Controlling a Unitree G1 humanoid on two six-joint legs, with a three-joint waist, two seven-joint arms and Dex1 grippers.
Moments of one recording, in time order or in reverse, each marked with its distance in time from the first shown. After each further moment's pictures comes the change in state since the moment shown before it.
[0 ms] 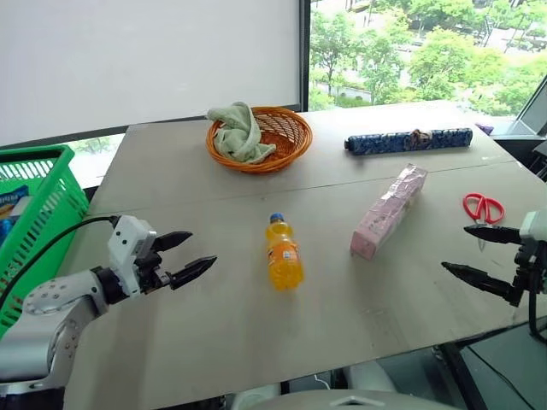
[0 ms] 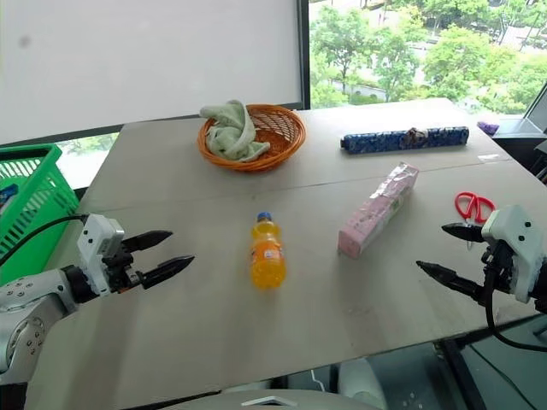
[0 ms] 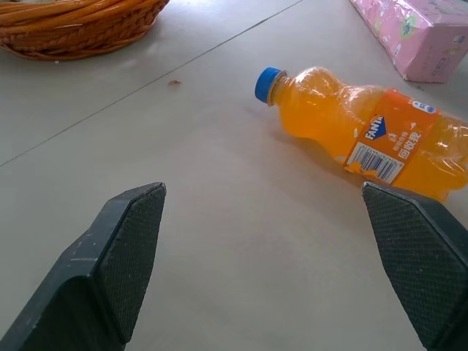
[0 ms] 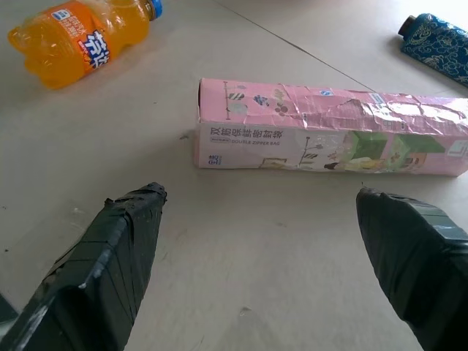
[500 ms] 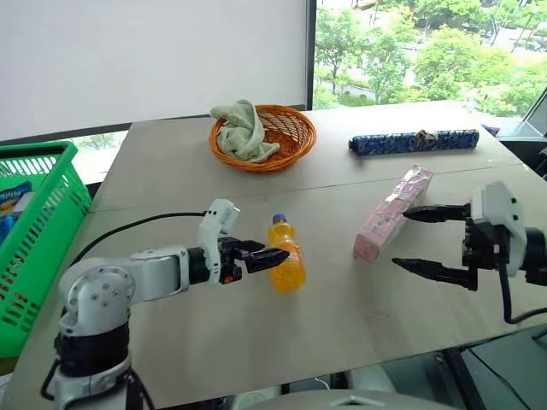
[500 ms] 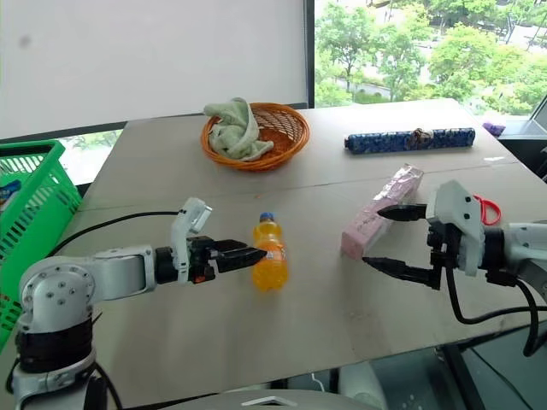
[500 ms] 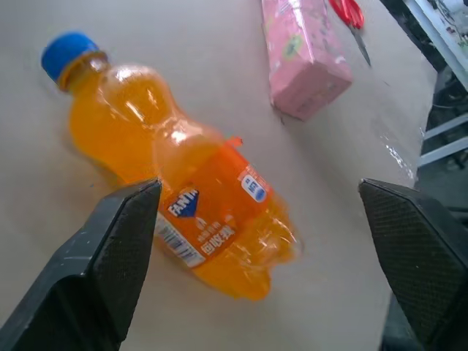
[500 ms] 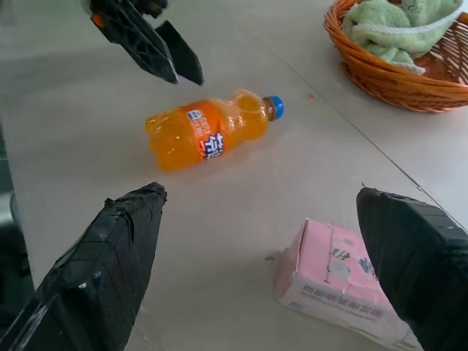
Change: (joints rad) left arm -0.471 -0.256 -0.096 -0.087 -0.721 1.065 0.893; right arm -0.372 -0.044 0.295 -0.087 0.155 0.069 0.012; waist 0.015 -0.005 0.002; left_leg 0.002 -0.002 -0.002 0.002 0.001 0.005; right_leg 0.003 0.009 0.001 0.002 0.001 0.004
